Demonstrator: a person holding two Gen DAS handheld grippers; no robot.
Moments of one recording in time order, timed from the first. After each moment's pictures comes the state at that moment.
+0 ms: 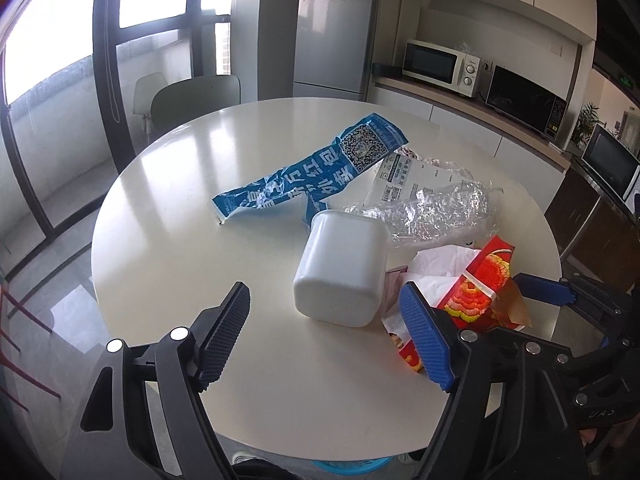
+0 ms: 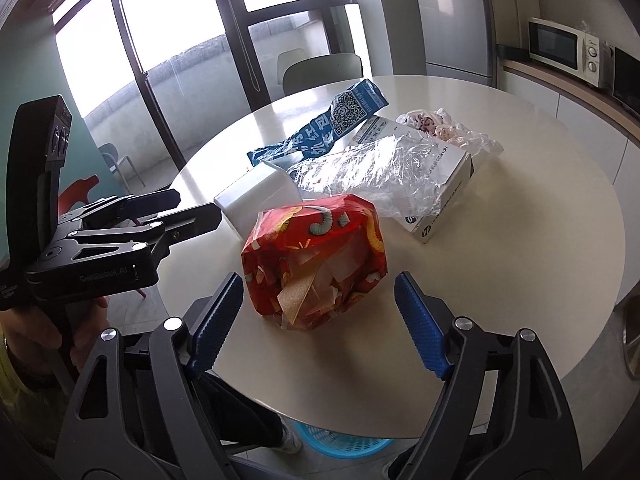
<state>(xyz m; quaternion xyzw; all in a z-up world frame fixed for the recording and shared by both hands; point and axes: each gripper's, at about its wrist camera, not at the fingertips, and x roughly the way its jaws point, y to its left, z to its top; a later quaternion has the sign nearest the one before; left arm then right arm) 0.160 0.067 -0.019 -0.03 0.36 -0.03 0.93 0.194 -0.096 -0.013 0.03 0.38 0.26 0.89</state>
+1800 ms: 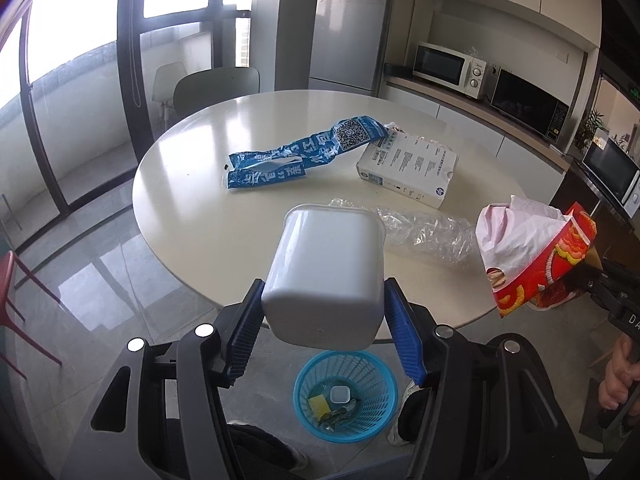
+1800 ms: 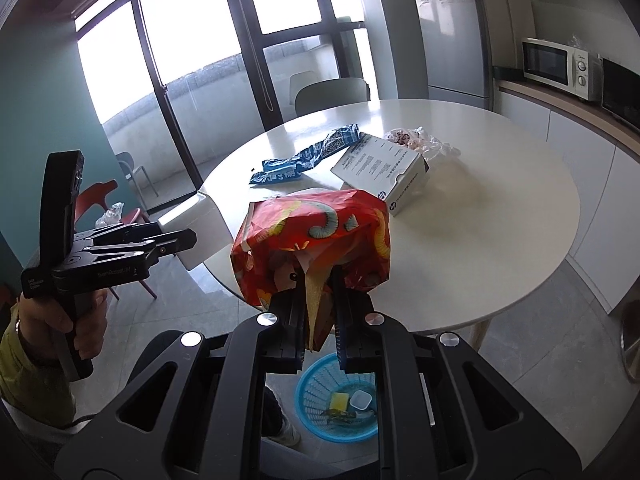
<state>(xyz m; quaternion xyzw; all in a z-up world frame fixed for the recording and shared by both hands) 0.076 0.057 -0.013 -0.05 0.36 0.00 0.93 0.109 -0.156 0.020 0.04 0.34 0.27 0.90</state>
